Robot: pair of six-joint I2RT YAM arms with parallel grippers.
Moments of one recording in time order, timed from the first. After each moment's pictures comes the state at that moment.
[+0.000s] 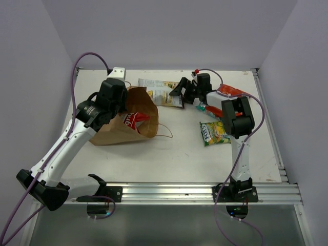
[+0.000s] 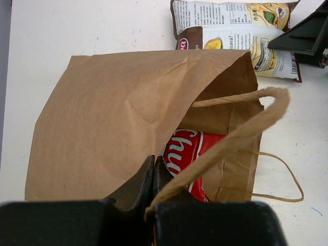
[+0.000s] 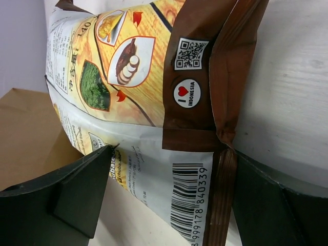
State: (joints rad) left arm -0.54 1.22 1.39 -0.83 -0.45 -0.28; right arm 0.26 2.28 1.57 0.08 -0.54 0.71
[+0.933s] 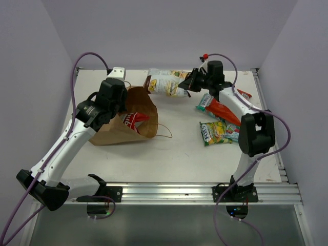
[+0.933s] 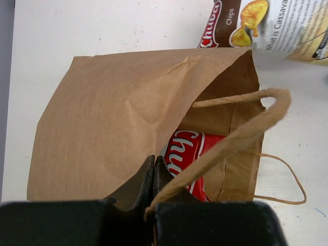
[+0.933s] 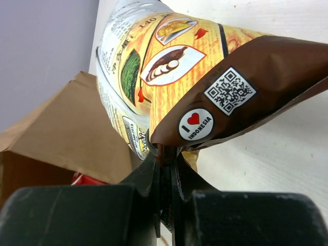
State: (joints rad) left arm -0.54 1.22 1.39 -0.83 -0.45 -0.27; right arm 0.25 1.89 1.48 -0.08 -0.53 0.64
